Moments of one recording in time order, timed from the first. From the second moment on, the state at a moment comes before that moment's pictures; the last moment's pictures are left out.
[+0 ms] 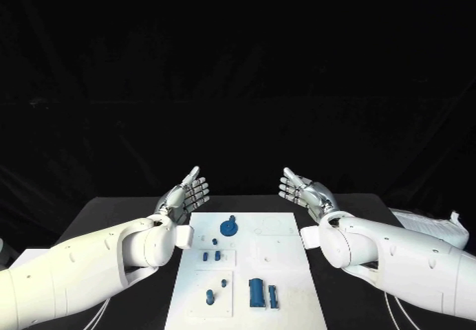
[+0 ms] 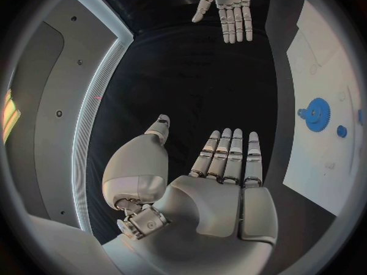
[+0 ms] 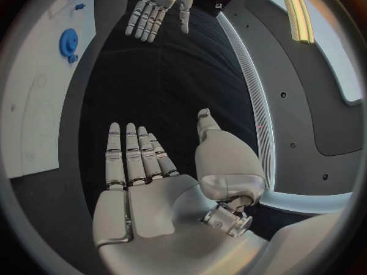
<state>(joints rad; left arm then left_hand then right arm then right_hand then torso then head) 1.08 -0.74 -0.02 1.39 0.16 -0.39 0.41 0.67 -0.01 0.14 0.00 0.01 0.50 0.08 0.01 0.00 0.49 0.05 0.10 0.00 0.47 0.03 0.06 0.05 0.11 0.38 0.13 0.01 0.21 1.04 -0.73 0.01 1.40 -0.11 -0.52 0.41 0.73 0.00 -0.01 0.00 0.01 0.49 0.08 0.01 0.00 0.55 0.02 0.01 0.00 0.58 0.01 0.01 0.07 0.12 0.55 0.10 0.01 0.03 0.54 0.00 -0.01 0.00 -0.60</state>
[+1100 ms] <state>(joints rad) 1.05 -0.78 0.00 1.57 0.01 -0.76 0.50 0.17 0.00 0.01 0.00 0.01 0.13 0.00 0.01 0.00 0.13 0.00 0.01 0.00 0.12 0.00 0.01 0.00 0.01 0.10 0.00 0.00 0.01 1.05 -0.78 0.00 1.57 0.00 -0.77 0.50 0.19 0.00 0.00 0.00 0.01 0.13 0.00 0.00 0.00 0.14 0.00 0.01 0.00 0.15 0.00 0.00 0.00 0.02 0.14 0.00 0.00 0.00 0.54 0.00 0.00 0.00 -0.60</state>
